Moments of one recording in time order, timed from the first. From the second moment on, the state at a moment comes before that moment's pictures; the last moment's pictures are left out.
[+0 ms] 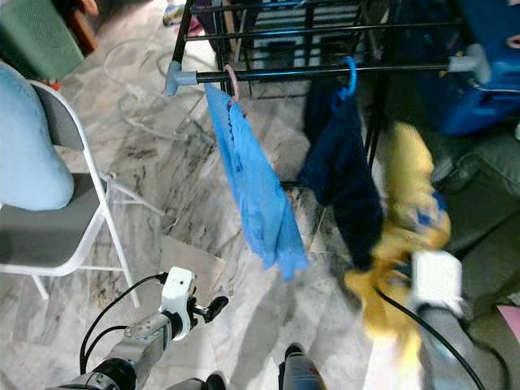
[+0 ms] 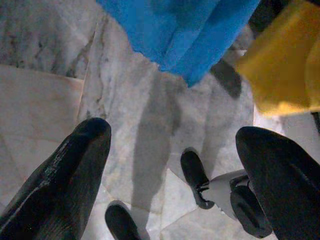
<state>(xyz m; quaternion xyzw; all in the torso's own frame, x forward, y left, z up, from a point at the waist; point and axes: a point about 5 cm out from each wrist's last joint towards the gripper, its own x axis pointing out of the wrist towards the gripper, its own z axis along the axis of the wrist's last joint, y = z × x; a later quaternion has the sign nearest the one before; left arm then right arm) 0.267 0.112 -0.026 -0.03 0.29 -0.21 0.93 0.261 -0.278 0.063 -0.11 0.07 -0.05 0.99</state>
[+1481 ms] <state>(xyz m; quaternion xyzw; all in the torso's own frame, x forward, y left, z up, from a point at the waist) 0.268 0.112 -0.024 -0.04 0.29 -0.22 0.93 0.276 -0.266 0.074 -0.09 0.08 -0.07 0.99</state>
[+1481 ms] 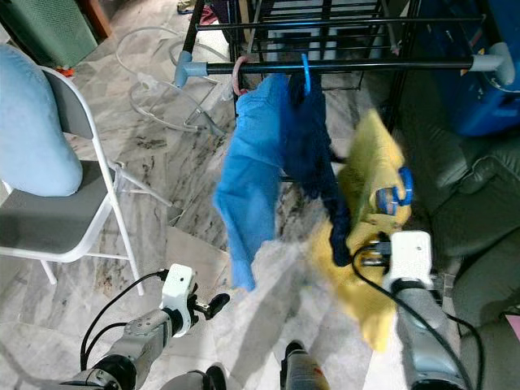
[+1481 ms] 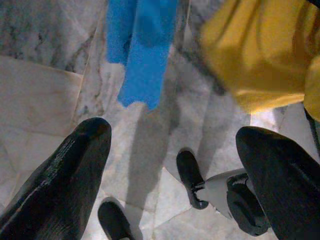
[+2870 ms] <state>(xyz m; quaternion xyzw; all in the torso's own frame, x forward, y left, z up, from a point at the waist) 0.246 0.120 -0.044 0.00 0.34 -0.21 0.92 0.281 -0.281 0.114 -0.09 0.03 -0.13 0.99</state>
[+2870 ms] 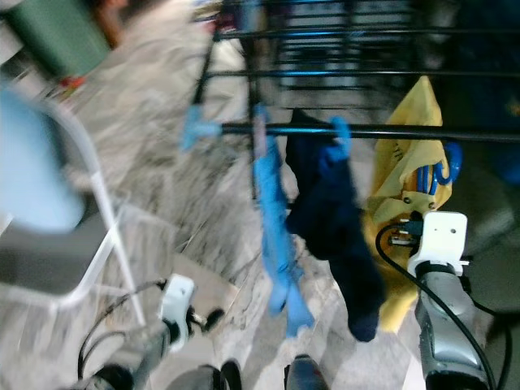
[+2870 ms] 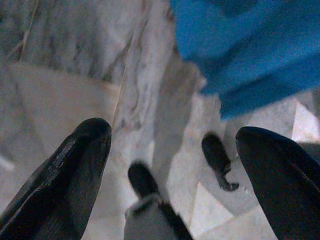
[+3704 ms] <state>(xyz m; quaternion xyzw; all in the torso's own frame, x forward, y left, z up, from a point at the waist) 0.243 0.125 -0.047 0.00 0.35 -0.19 0.92 0.322 -0.294 0.155 -0.03 0.05 -0.14 0.99</state>
